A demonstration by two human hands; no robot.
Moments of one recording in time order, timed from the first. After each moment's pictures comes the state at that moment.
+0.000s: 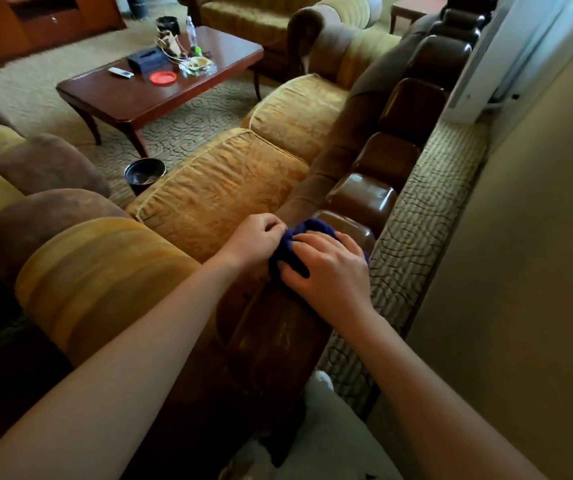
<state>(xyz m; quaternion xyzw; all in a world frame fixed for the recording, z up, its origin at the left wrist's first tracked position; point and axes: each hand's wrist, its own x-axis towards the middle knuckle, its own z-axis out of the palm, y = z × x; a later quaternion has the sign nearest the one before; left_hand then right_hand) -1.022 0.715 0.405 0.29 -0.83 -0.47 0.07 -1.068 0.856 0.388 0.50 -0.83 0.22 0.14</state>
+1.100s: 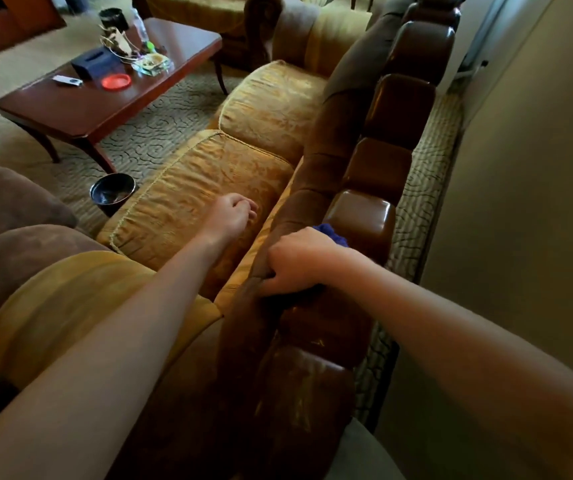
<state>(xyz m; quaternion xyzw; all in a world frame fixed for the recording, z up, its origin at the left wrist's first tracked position) -1.099 0.625 0.399 0.36 -0.78 -0.52 0.07 -1.143 0.757 0.427 0.60 -0.78 -0.09 -0.17</state>
